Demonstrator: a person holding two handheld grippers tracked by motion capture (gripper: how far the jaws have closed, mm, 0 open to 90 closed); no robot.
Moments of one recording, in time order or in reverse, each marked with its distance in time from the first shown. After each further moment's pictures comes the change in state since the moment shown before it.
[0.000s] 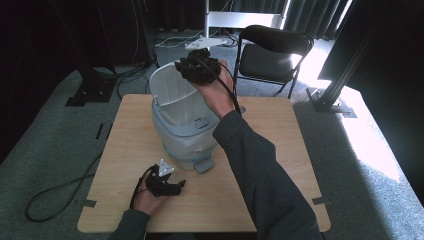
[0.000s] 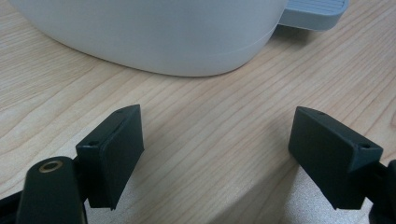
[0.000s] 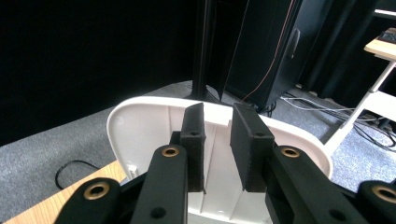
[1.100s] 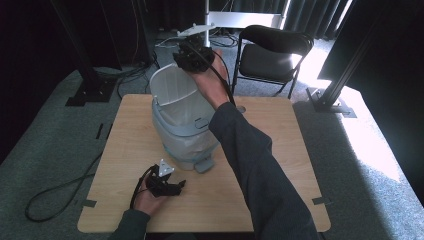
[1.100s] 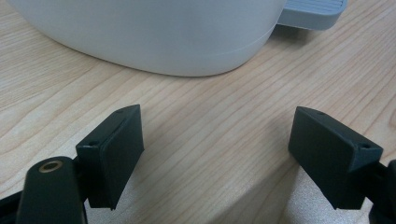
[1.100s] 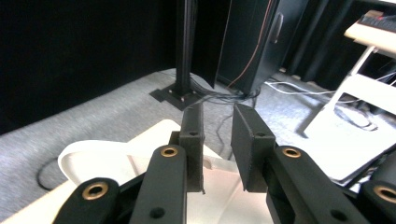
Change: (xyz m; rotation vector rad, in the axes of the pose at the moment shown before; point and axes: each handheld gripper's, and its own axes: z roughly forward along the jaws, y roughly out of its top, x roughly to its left) left arm -0.001 0.000 0.000 -0.002 -0.003 -0.001; right arm -0.007 0.024 0.024 0.075 -0.078 0.001
